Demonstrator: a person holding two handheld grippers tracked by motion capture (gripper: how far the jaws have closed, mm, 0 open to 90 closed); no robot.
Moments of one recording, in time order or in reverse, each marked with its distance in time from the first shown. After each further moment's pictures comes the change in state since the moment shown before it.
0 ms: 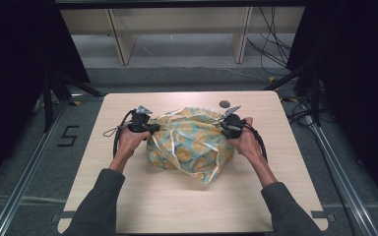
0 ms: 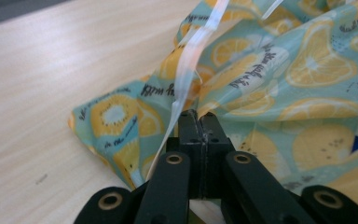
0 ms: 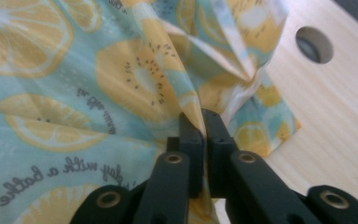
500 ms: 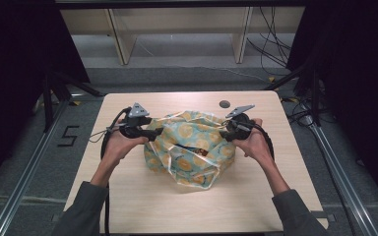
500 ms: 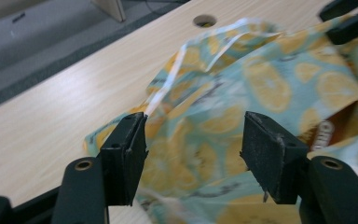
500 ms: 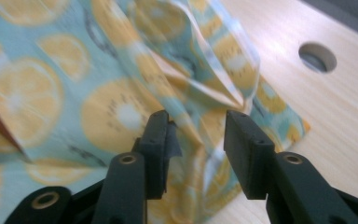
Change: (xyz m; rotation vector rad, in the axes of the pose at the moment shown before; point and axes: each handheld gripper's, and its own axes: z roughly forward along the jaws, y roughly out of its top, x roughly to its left) left arm -0.065 0.024 -0.086 -0.122 0.027 0.176; right arm 0.005 -0.007 -0.041 -0.158 0.093 0.114
